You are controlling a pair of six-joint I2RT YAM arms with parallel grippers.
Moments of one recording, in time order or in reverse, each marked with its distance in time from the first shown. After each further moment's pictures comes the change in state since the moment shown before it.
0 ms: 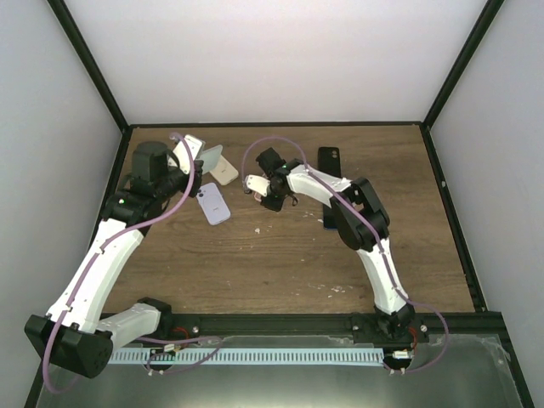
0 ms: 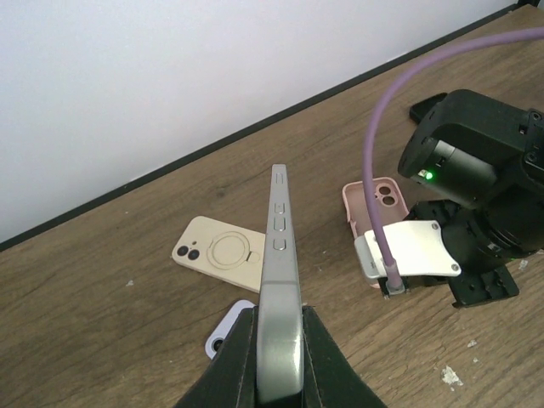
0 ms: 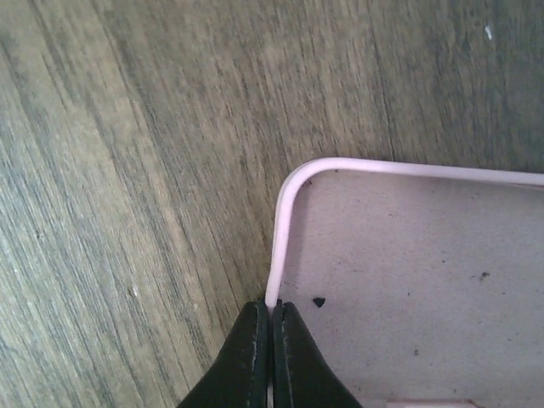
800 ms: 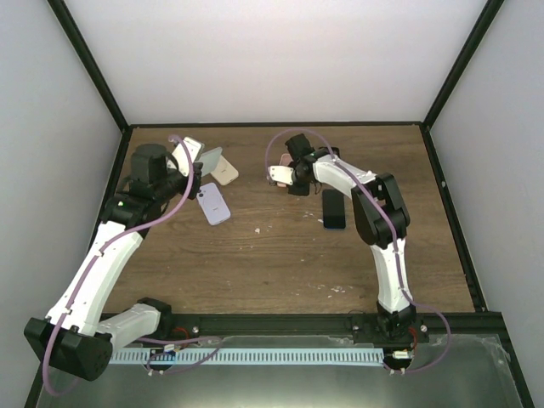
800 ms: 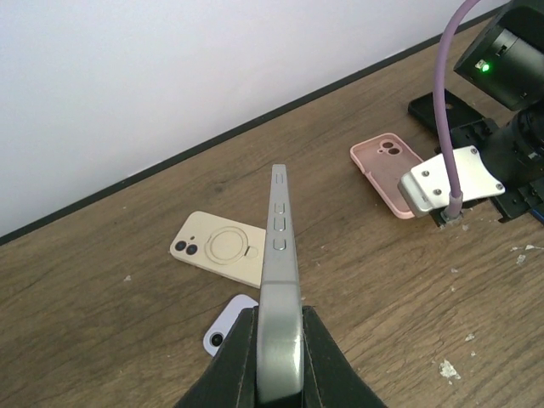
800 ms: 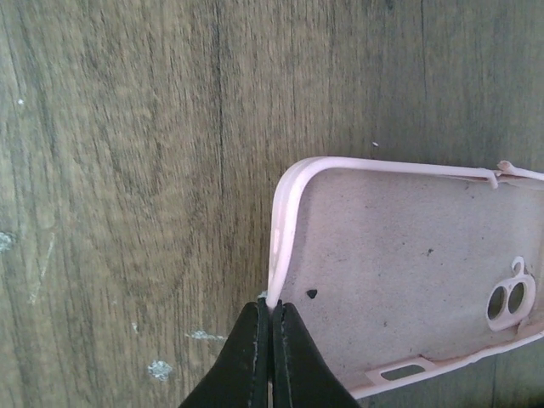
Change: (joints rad) left arm 0.005 -0.017 -0.020 0.000 0.008 0.000; right arm -0.166 -0.098 -0.094 0.066 0.027 -0.409
